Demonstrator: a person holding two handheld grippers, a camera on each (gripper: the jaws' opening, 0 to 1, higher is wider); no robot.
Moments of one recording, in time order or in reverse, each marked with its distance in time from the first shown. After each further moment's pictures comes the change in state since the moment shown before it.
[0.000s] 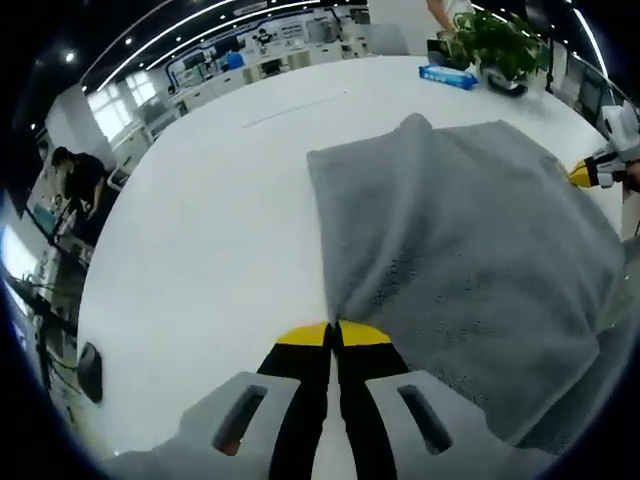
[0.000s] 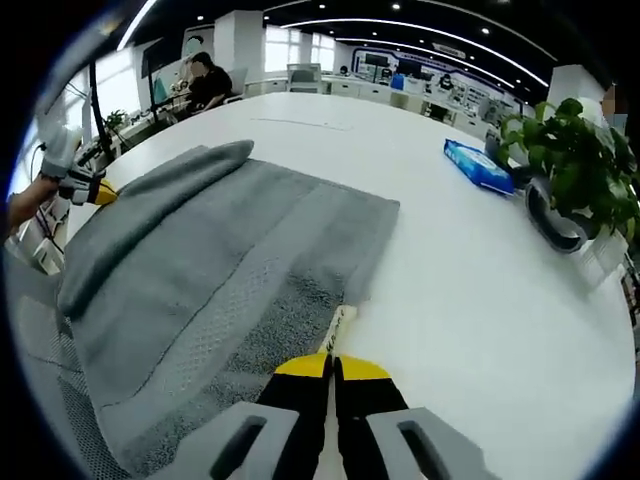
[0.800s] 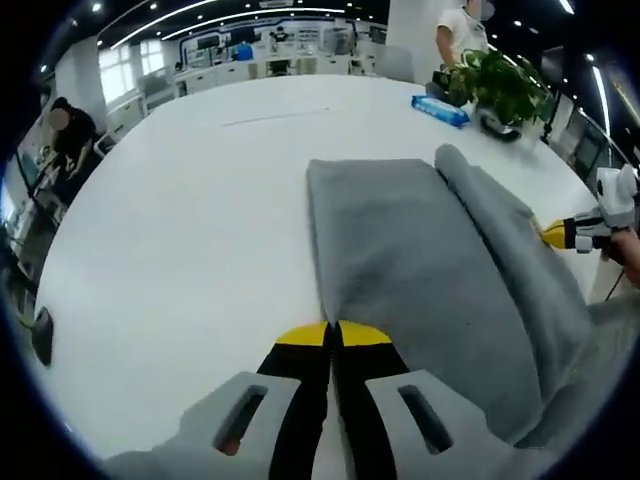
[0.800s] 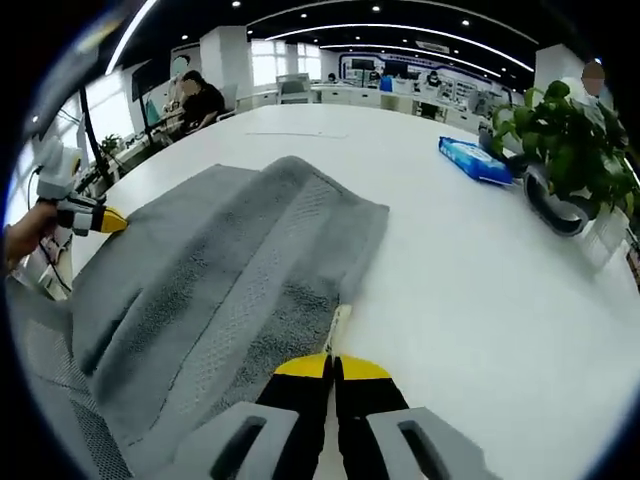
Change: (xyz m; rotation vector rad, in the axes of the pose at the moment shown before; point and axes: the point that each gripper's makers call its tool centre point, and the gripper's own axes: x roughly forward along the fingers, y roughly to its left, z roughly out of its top) left arm 0.003 -0.059 0.027 -0.167 -0.047 -0.119; right arm 0.000 0.009 0.004 0.081 -0.037 0.024
